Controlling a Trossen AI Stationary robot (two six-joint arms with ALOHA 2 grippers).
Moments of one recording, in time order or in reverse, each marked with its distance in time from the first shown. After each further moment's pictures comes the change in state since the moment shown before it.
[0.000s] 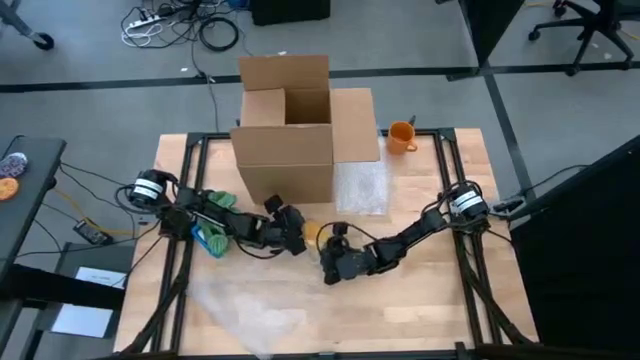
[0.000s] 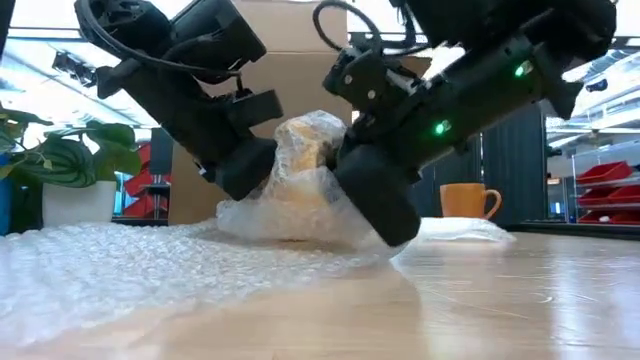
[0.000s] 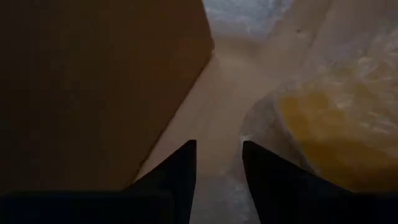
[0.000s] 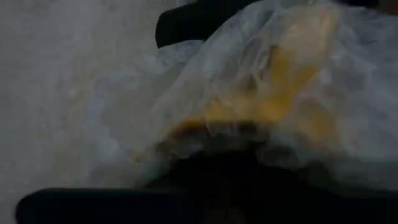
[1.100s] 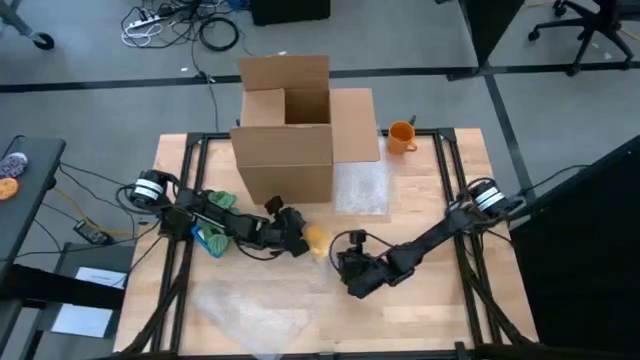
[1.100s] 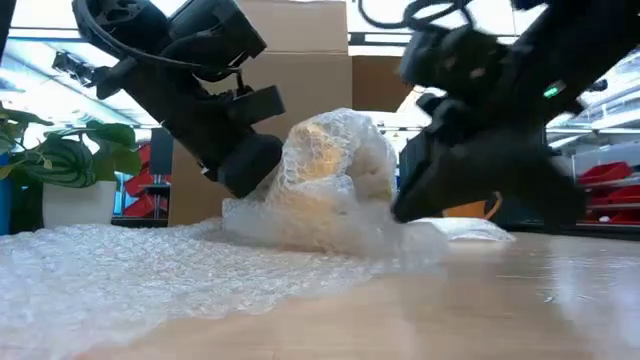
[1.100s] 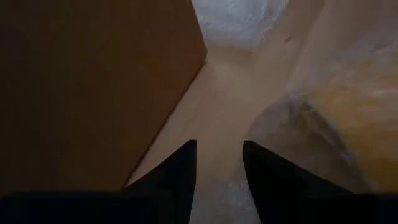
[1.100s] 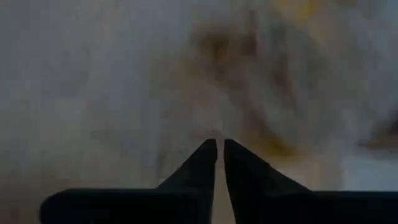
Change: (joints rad) left arm 0.002 0.001 -0.002 0.045 -0.002 0.002; right arm 0.105 -0.103 -0.001 -0.424 -0.055 0.228
